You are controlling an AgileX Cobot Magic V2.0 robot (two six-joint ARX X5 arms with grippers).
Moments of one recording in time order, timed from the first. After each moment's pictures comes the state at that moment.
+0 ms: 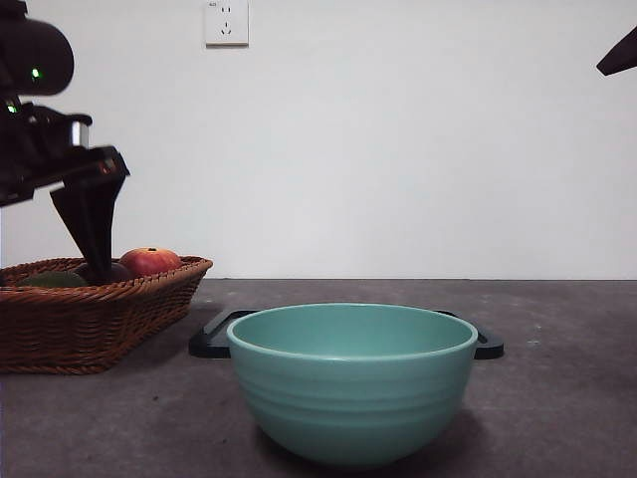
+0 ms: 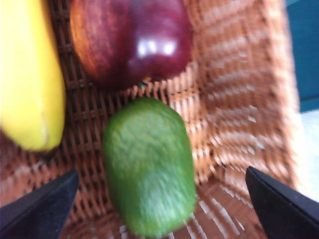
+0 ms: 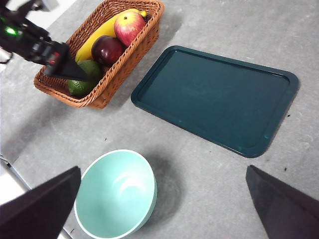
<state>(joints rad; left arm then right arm) -0.17 1.58 1.09 -0.75 0.20 -0.05 0.35 0.77 0.86 -0.70 -0.43 0.13</state>
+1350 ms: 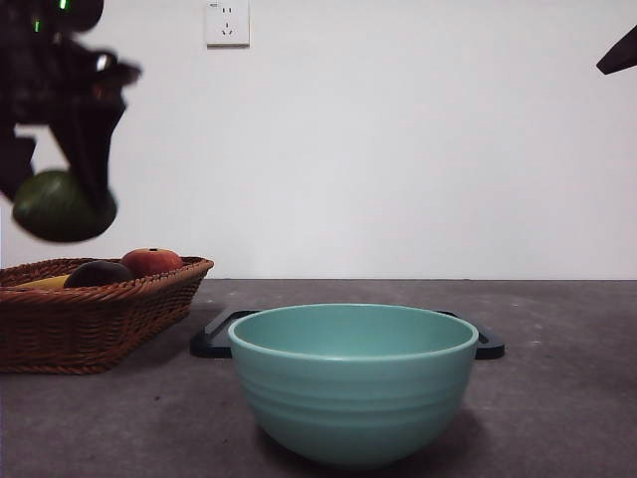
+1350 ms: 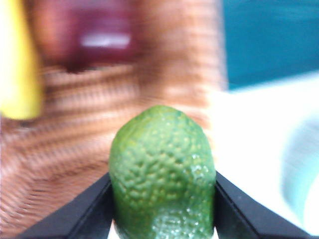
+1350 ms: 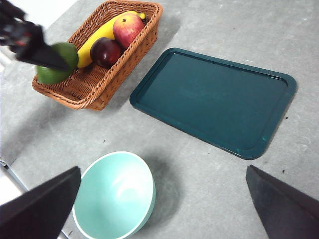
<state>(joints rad) -0.27 1.52 1.29 -1.03 0.21 -0.09 0.35 0.77 0.86 -0.69 -0.42 0.13</state>
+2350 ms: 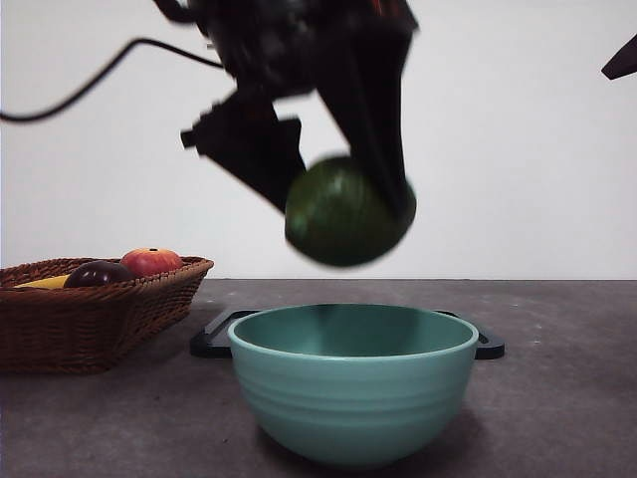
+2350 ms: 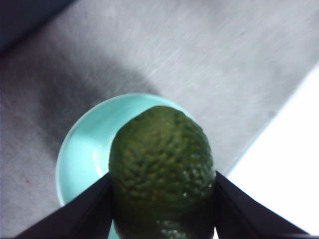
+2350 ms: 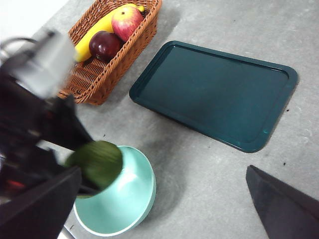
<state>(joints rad) -0.93 1.62 1.29 -0.80 0.19 -0.25 0.35 0.77 0.86 -0.71 -0.42 0.13</state>
